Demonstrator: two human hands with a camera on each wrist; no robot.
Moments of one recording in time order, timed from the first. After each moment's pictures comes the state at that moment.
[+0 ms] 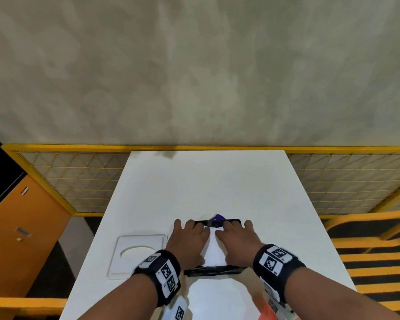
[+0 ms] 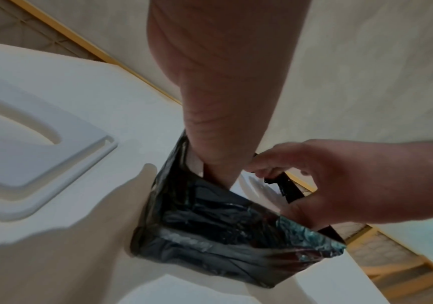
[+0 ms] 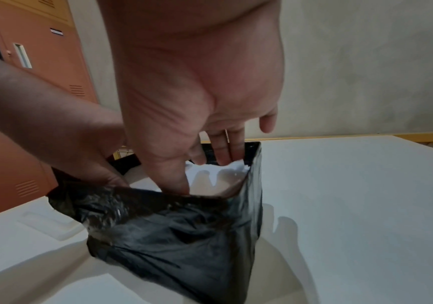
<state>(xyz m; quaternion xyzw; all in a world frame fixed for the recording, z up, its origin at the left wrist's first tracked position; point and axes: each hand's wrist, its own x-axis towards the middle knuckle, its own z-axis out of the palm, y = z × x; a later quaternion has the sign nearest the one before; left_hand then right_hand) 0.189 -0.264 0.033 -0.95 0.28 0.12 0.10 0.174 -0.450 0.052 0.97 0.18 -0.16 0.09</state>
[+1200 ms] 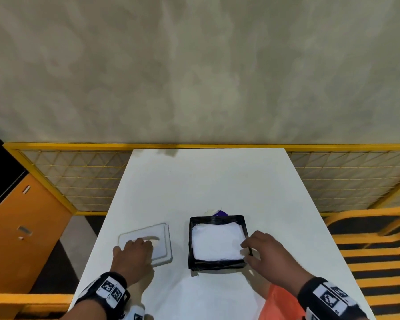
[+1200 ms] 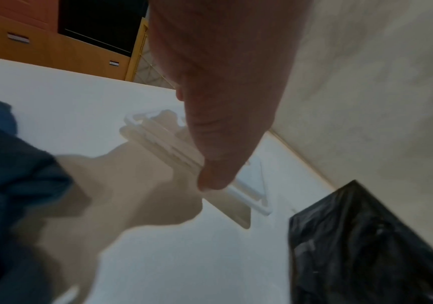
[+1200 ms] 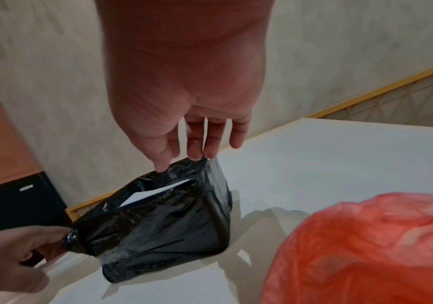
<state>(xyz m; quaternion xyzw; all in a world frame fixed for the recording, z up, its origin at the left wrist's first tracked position) 0.161 -0.127 0.006 -0.98 0.06 0.19 0.05 0.112 -0.502 0.049 0.96 0.09 -0.08 -0.25</state>
